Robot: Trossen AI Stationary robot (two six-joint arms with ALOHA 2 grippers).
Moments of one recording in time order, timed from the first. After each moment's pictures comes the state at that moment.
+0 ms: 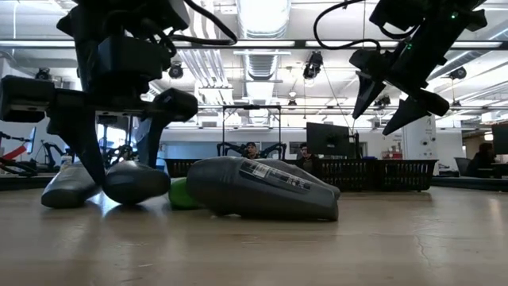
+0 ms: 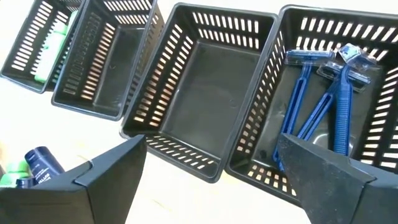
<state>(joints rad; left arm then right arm) -0.26 1.57 0.87 -0.46 0.06 0.47 -0.10 1.08 0.68 -0.57 0.36 1.10</state>
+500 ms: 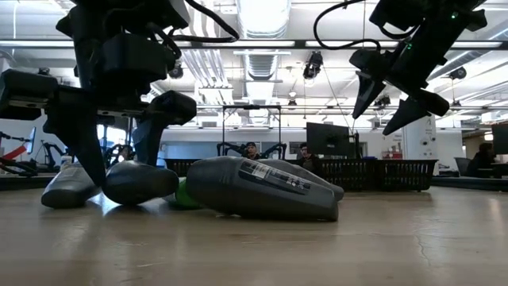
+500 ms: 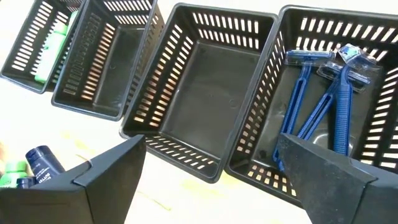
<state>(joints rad) -0.26 1.58 0.86 -0.44 0.06 0.38 -0.10 1.08 0.68 -0.57 0.36 1.10</state>
